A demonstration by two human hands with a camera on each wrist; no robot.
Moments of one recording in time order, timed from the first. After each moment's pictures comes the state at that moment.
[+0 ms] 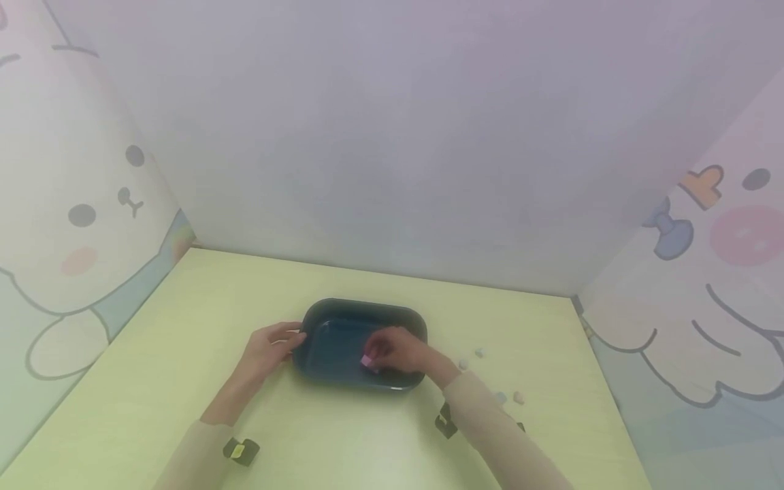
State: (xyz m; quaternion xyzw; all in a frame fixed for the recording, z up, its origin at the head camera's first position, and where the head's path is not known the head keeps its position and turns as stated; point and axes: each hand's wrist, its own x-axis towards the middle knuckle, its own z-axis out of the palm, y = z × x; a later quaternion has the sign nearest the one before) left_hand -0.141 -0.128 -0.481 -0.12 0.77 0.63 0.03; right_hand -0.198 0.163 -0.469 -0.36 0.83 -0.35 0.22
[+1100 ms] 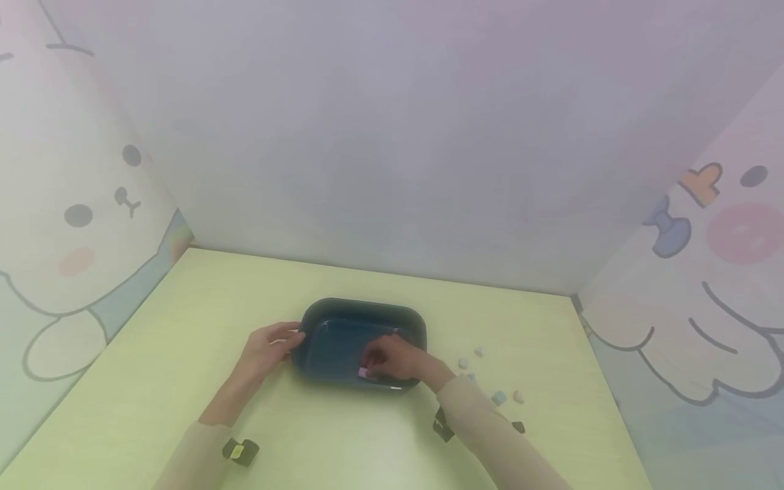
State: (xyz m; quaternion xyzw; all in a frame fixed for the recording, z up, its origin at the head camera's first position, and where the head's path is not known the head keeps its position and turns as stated) left_hand -0.141 -0.129 -0.480 -0.12 0.76 0.63 0.04; right_hand -0.188 0.156 -0.473 -0.38 0.84 -0.31 0.24
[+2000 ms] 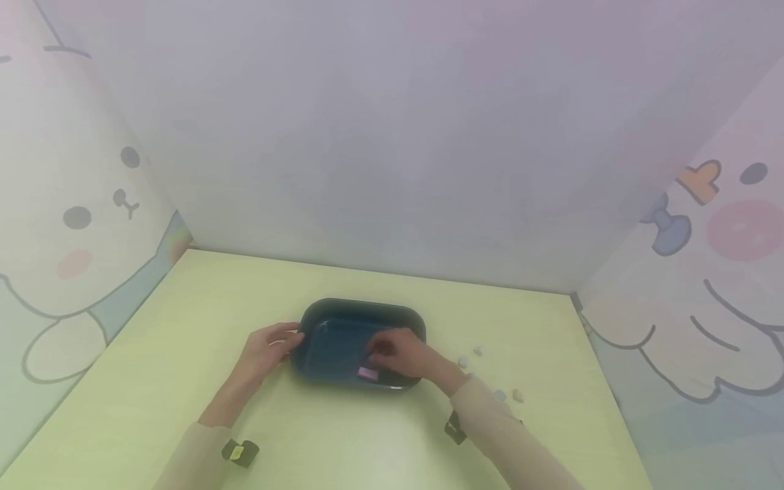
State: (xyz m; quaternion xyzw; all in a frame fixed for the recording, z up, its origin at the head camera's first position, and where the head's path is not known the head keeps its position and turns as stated) left_hand -0.139 -0.133 -0.479 -0.12 0.76 0.64 0.04; right_hand -0.186 0.170 -0.470 -0.41 0.84 -0.34 0.11
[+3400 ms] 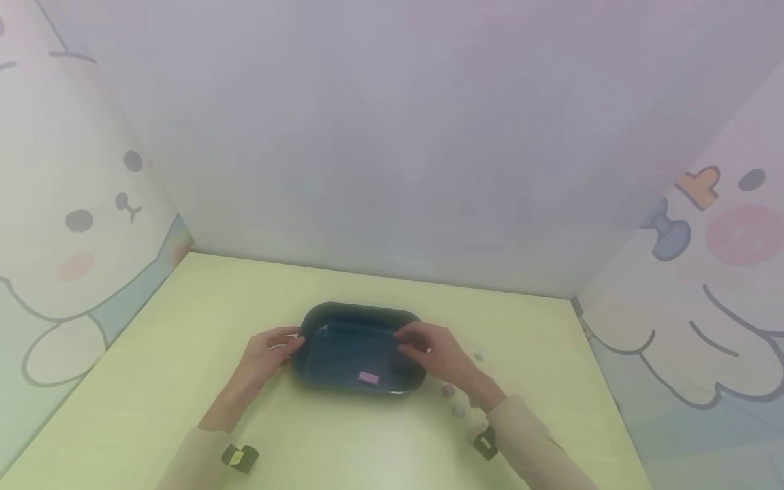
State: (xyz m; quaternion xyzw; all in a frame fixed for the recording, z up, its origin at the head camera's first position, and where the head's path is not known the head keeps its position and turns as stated) left_hand -0.137 -0.132 -0.480 -0.13 0.75 0.64 0.04; right_hand -0.175 0.217 -0.457 -0.31 0.85 -0.42 0.04
